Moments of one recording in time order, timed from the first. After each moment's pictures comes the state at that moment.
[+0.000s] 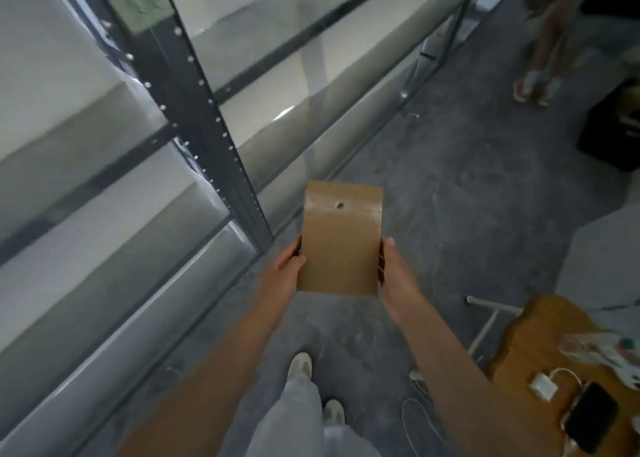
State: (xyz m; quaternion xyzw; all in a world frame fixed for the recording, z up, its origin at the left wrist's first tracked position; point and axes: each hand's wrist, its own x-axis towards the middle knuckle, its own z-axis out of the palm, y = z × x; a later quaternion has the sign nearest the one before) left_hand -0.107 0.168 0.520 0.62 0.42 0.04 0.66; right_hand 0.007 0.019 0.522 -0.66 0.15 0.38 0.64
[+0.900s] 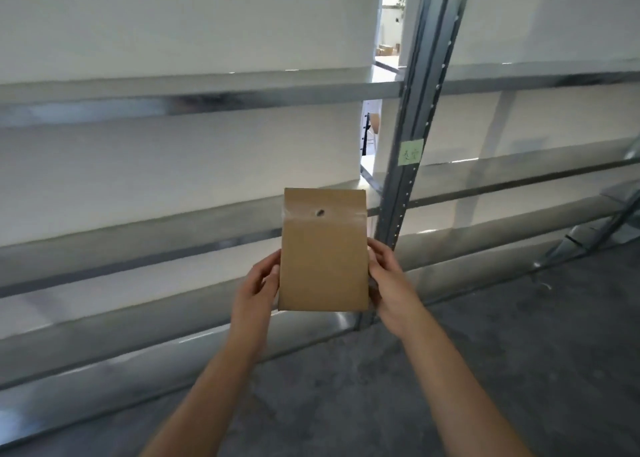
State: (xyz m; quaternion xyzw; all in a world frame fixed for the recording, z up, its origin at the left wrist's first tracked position) left_hand -0.445 0.187 0.708 0.53 0.43 0.47 0.55; right_hand -0.244 0.124 0.739 -0.57 -0.27 0.47 0.63
